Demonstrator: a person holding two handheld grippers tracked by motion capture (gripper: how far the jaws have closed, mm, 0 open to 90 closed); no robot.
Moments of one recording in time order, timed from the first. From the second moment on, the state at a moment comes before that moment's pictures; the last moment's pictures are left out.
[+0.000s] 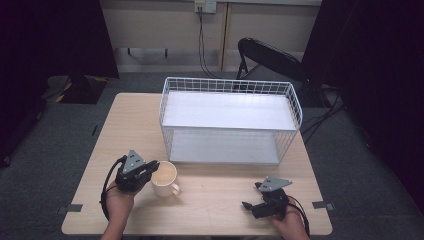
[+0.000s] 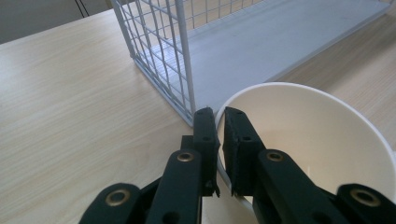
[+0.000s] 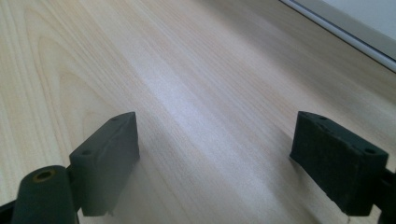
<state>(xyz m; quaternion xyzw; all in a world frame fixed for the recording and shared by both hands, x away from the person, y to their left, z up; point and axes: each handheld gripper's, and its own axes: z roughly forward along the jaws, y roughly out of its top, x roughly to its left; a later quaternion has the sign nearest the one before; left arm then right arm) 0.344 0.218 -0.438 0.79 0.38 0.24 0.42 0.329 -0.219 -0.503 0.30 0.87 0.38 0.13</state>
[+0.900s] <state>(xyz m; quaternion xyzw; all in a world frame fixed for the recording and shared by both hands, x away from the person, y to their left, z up) 0.357 0.174 -0.422 0.77 0.41 0.20 0.44 0.329 -0.219 -0.503 0.30 0.87 0.38 0.13</state>
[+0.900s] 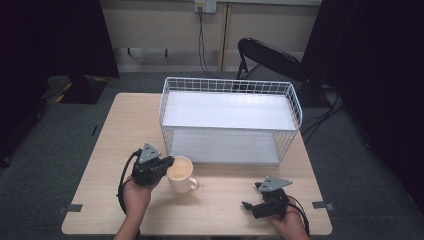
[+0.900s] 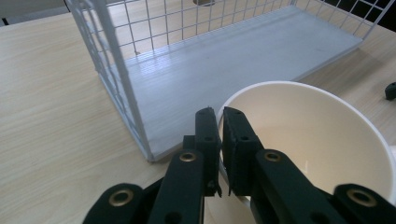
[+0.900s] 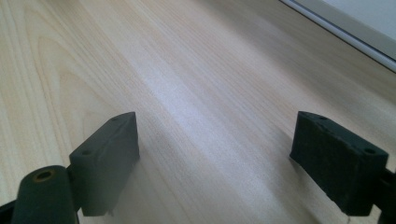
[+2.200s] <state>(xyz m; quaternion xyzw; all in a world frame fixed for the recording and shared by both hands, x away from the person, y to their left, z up) 0.383 0.131 -0.416 0.76 0.44 0.23 0.43 0.329 -0.219 -0.503 0.30 0.87 0.38 0.13</state>
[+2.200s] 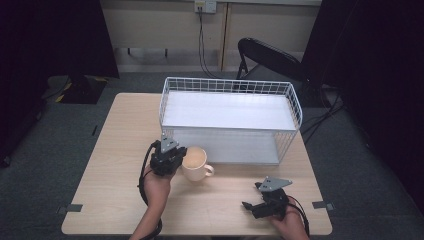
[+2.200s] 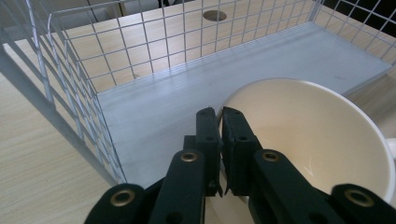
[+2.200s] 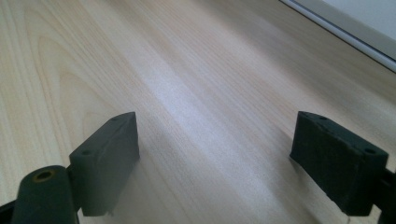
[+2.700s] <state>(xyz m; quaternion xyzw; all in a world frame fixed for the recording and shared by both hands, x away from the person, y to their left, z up) 0.392 0.120 -0.416 0.75 0.45 0.25 0.42 0.329 -0.219 -0.503 0.30 0.87 0.38 0.13</state>
